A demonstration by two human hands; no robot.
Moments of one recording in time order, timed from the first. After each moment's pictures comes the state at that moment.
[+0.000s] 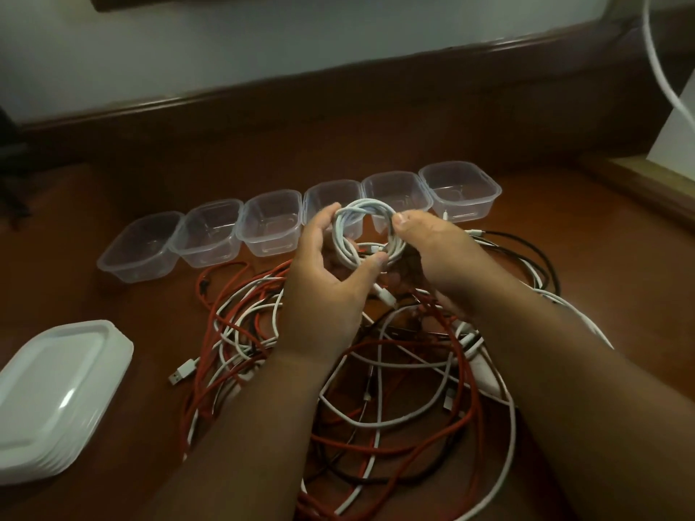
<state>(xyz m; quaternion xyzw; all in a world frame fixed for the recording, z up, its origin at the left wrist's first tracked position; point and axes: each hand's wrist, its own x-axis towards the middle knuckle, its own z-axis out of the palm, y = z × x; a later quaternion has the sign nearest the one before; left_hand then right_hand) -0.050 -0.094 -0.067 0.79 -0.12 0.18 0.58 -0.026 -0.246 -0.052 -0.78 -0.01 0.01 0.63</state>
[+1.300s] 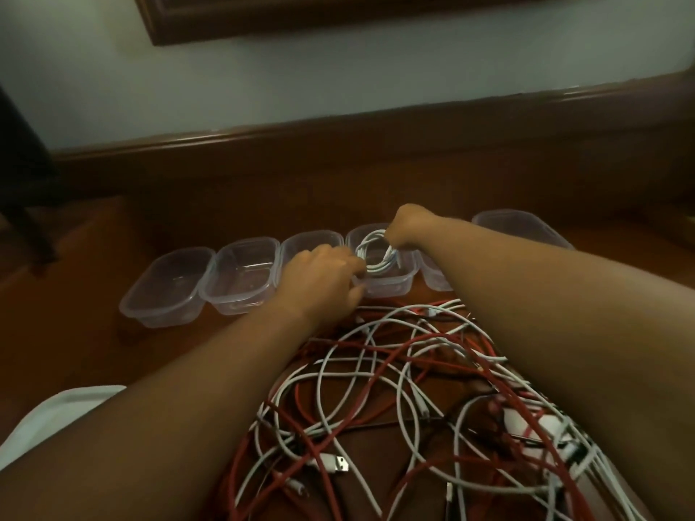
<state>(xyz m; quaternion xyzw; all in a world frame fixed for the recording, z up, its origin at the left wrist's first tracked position) 0.109 -0.017 -0.058 0.96 -0.24 0.14 0.00 0.186 -0.183 -0.024 -0.98 0.03 0.08 0.17</state>
